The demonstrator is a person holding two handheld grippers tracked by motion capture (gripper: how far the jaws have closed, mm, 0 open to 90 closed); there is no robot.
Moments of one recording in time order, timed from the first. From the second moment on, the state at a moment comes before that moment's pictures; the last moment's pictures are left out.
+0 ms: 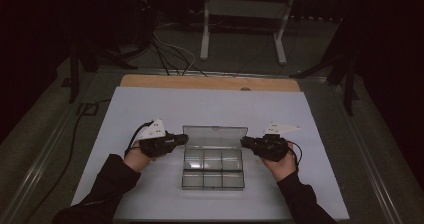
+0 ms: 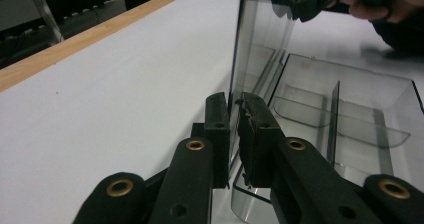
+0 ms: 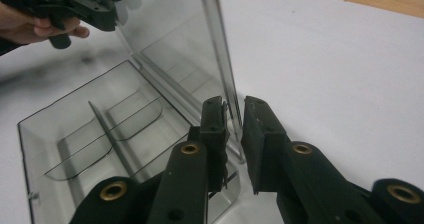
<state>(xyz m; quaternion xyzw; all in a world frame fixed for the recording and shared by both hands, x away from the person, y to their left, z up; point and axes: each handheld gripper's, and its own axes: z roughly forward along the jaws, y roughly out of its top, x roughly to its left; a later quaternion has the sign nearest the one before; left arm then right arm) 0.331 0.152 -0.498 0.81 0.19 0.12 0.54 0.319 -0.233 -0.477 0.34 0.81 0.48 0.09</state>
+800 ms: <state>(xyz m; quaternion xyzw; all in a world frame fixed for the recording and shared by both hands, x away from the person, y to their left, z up) 0.351 0.151 -0.505 0.79 0.26 0.08 0.55 0.335 -0.218 -0.482 0.40 0.79 0.46 0.10</state>
